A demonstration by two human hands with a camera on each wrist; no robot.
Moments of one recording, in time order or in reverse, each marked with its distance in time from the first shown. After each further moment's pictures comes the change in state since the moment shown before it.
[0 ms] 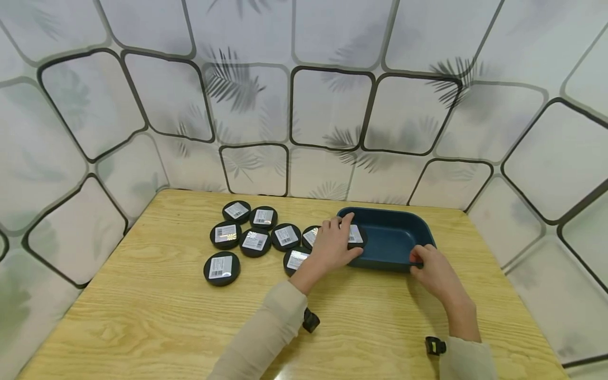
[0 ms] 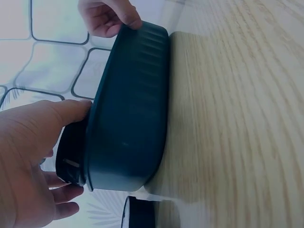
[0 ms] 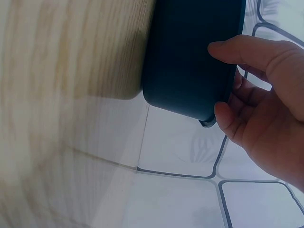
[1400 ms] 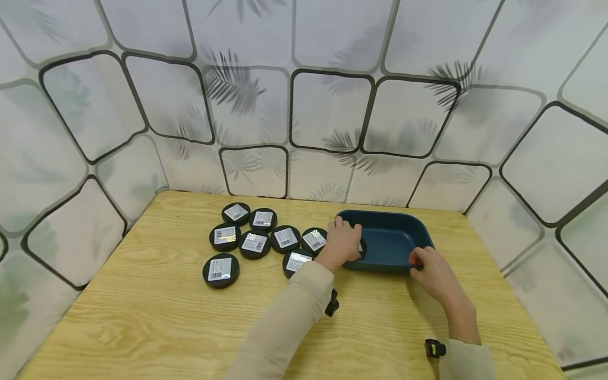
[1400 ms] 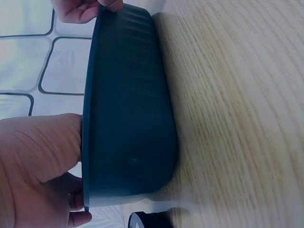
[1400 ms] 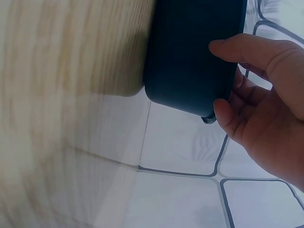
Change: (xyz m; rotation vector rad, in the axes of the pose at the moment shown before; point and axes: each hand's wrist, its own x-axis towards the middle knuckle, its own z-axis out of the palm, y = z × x) left_hand 0.043 0.027 0.008 0.429 -0.302 -0.109; right_hand 0.001 0.001 0.000 0.020 0.025 -0.002
